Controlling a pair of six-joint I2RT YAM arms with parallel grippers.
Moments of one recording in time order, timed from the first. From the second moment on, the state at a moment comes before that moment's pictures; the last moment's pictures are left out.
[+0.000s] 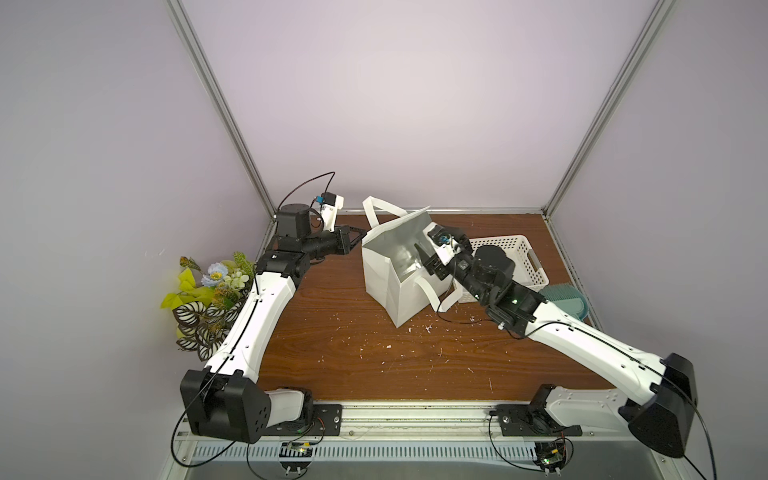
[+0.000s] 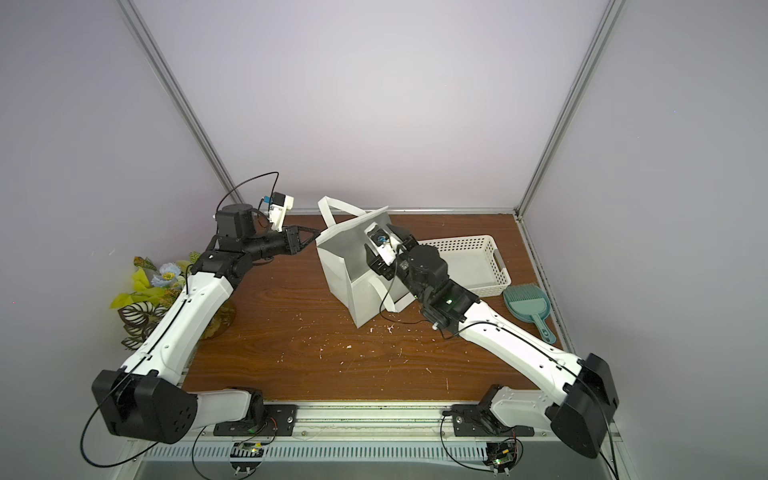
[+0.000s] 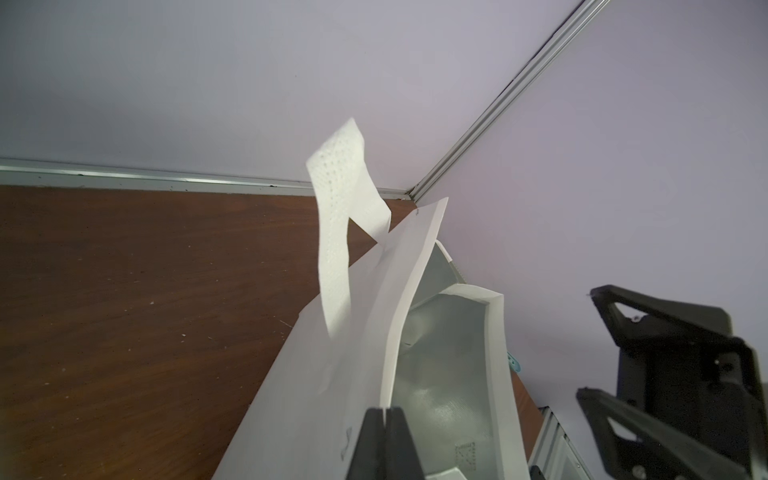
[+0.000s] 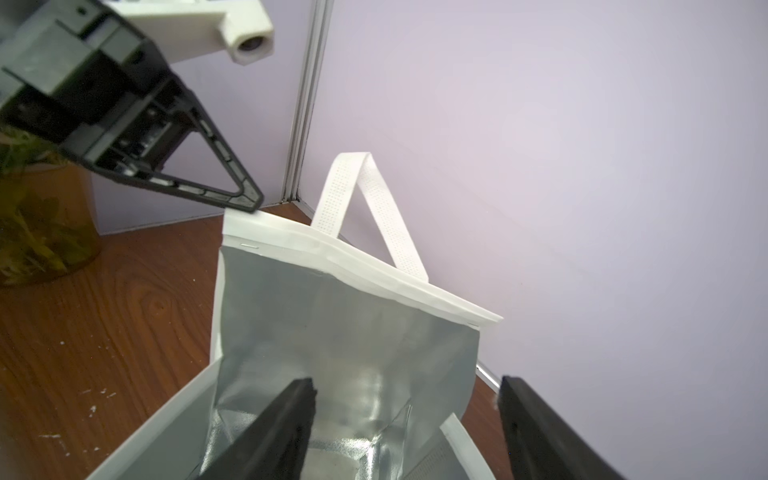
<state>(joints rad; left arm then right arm) -0.11 1.31 1.24 -0.35 0.75 -0.39 0.88 1.30 1.08 0.19 0.27 -0.41</state>
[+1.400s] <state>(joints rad) -0.03 1.34 1.18 -0.24 0.83 -0.72 1.01 1.76 1.33 0.37 0.28 -0.79</state>
